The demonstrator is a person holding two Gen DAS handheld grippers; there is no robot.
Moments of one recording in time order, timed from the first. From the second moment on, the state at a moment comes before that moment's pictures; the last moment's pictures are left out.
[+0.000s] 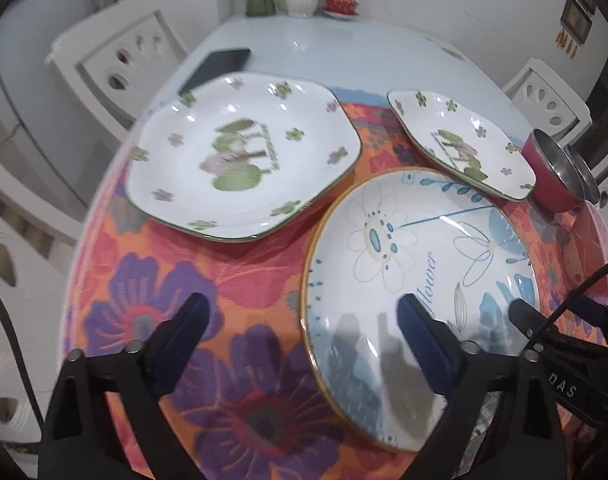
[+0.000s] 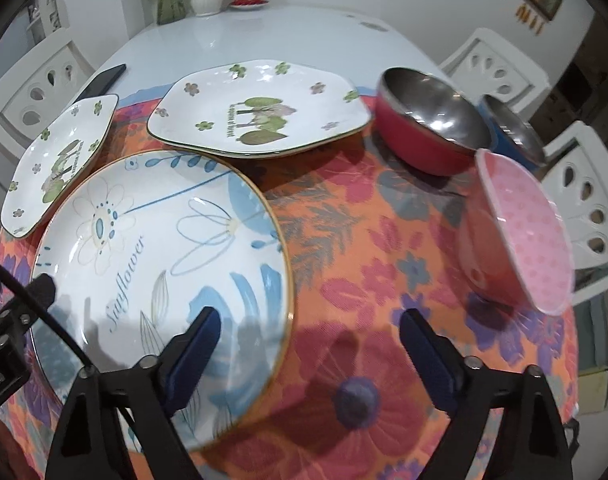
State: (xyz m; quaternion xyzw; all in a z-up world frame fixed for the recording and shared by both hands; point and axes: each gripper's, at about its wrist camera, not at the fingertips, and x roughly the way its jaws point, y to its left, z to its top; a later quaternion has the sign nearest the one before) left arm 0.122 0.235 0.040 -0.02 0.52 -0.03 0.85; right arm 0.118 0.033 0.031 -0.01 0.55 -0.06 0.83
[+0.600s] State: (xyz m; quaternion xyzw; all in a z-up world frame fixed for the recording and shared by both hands) left arm 0.130 0.230 0.019 -0.08 0.54 -0.11 0.83; right arm 0.152 0.034 0.016 0.04 0.57 0.09 0.82
